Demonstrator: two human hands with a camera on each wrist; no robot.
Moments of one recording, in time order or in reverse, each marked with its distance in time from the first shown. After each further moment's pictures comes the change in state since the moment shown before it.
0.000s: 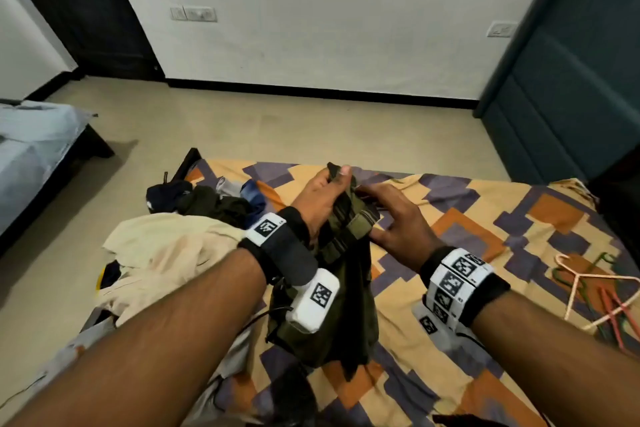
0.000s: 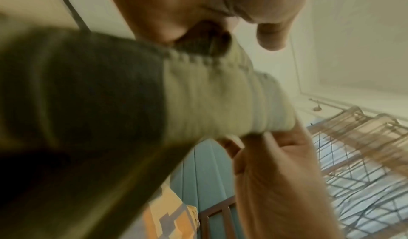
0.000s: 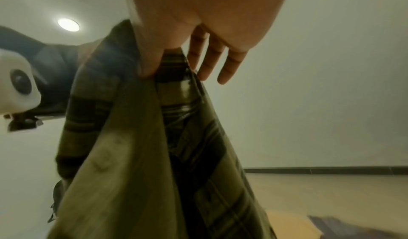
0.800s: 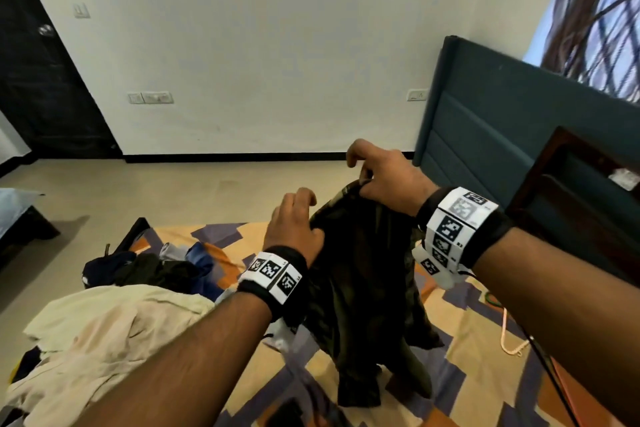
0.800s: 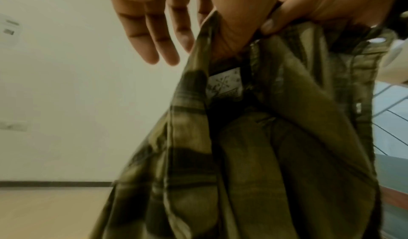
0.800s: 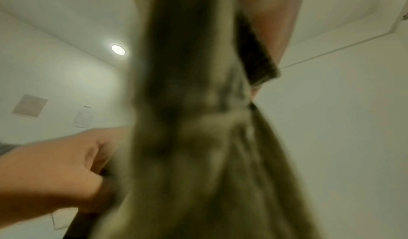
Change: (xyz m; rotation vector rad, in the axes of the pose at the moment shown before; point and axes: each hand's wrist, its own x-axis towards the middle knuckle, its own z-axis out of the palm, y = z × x) left_hand -0.011 0.008 0.133 0.991 0.311 0.491; right_hand 0.009 -0.050 -0.211 -0.344 -0.068 0.273
